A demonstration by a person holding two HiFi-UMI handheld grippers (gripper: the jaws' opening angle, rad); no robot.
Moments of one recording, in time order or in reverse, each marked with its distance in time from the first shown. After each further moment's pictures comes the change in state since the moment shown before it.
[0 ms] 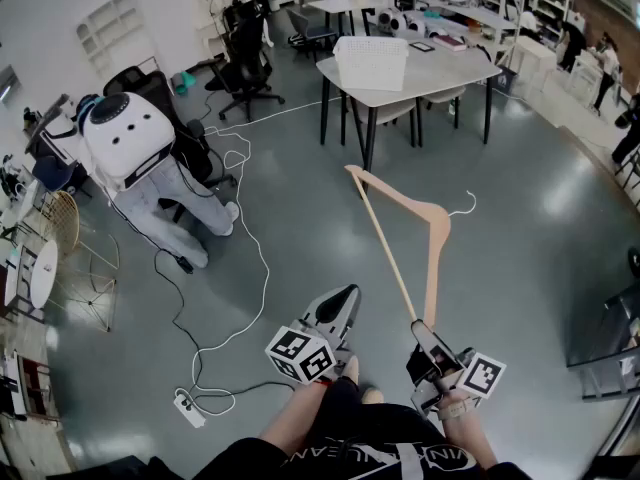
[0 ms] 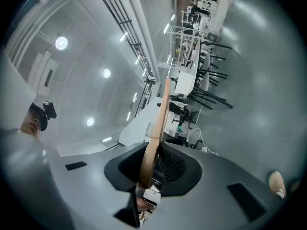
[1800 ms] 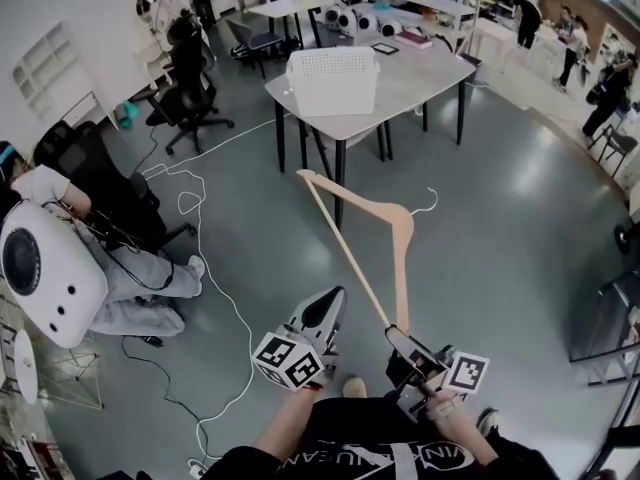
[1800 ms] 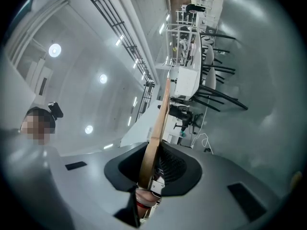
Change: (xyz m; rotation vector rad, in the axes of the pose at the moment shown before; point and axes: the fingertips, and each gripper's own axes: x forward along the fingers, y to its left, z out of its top) left arm 0.203 0.197 0.064 -0.034 0.045 -0.157; right arm 0.232 -0.097 0.114 0.031 -0.052 0.031
